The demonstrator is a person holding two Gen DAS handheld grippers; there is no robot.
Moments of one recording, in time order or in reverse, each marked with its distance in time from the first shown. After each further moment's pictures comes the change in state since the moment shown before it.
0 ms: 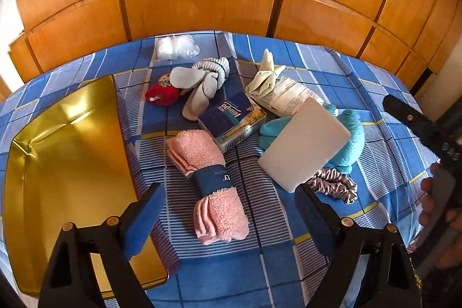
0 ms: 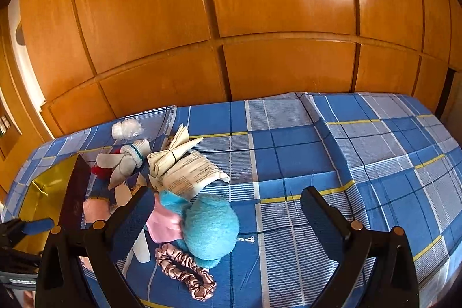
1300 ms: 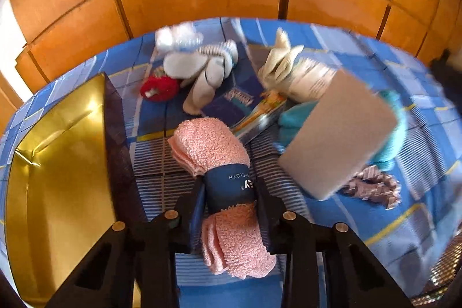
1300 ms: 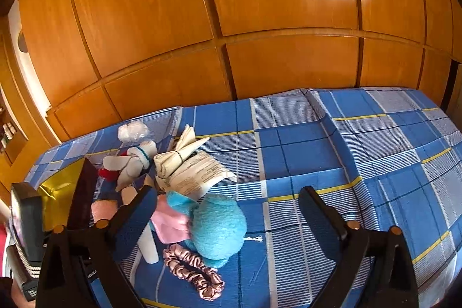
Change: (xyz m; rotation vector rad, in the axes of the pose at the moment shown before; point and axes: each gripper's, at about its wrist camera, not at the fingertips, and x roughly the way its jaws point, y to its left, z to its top) left arm 0.050 -0.011 -0.005 0.062 0.001 0.131; right arm 0.000 -0.001 0.000 0.024 0.005 0.048
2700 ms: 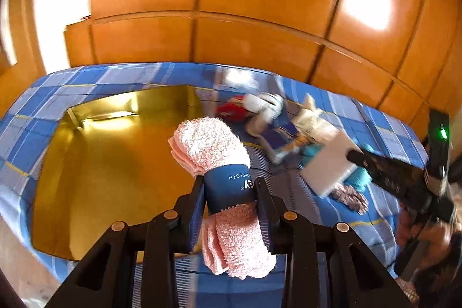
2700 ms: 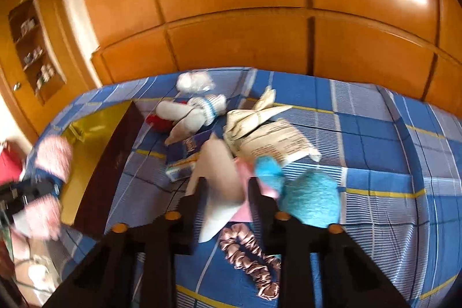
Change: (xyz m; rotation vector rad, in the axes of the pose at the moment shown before) left arm -0.110 0.085 -0.046 -0.251 -0.197 -0.038; right arm 0.037 0.074 -0.033 -0.268 0.138 0.195
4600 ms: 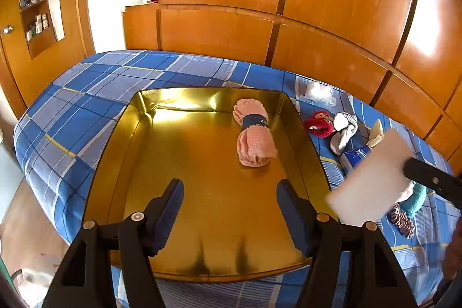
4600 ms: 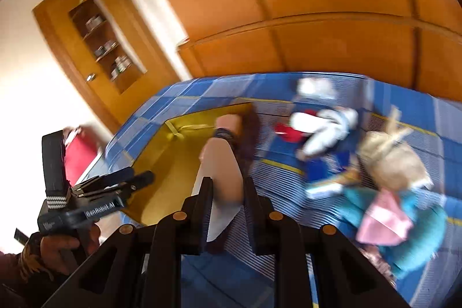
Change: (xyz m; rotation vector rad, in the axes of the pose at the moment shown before) left arm 0.000 0.092 0.002 -0.161 -0.014 0.205; right arm -0.002 0.099 0.042 -0.075 0.061 0.446
